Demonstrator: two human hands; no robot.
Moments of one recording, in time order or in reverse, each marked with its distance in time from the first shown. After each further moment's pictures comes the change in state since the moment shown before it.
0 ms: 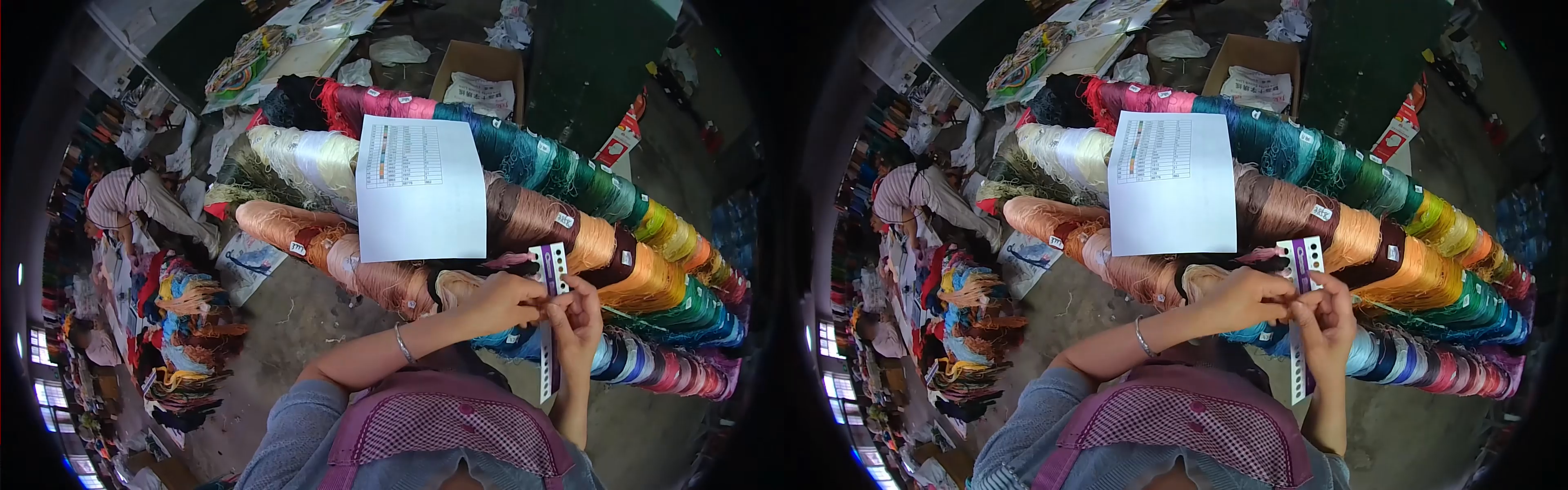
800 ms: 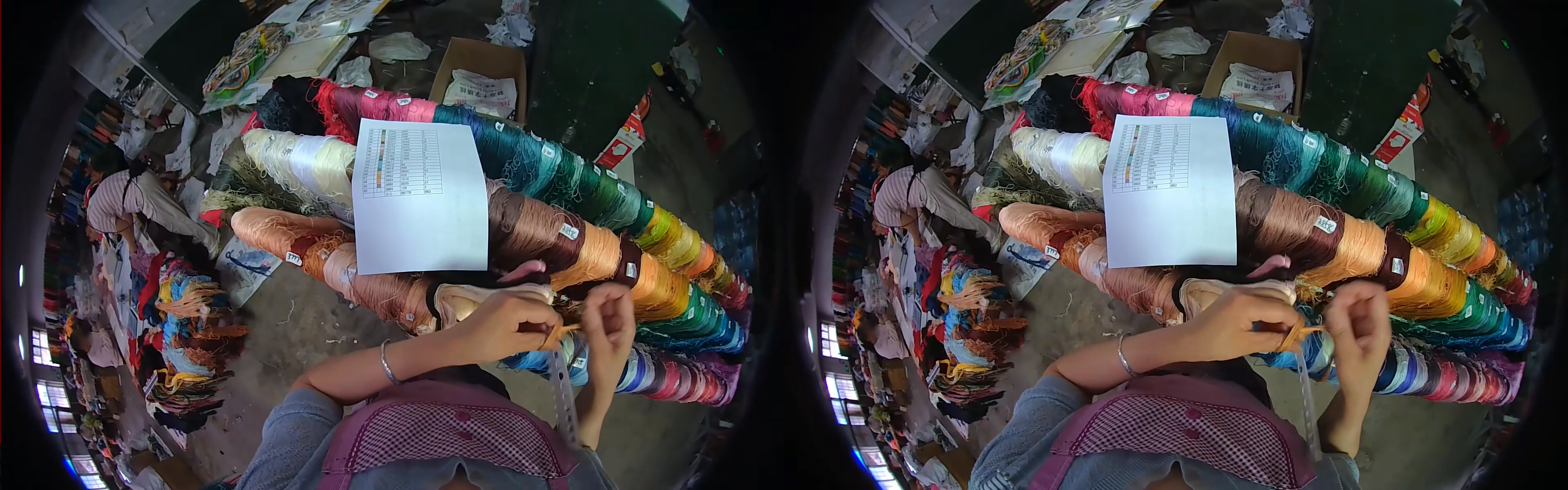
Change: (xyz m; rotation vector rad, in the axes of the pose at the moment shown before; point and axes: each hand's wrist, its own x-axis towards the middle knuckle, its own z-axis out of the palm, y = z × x) left_hand -0.010 0.020 -0.004 0.032 0.138 0.348; right_hand 0.021 -0.042 -0.015 -0.151 0.069 0.023
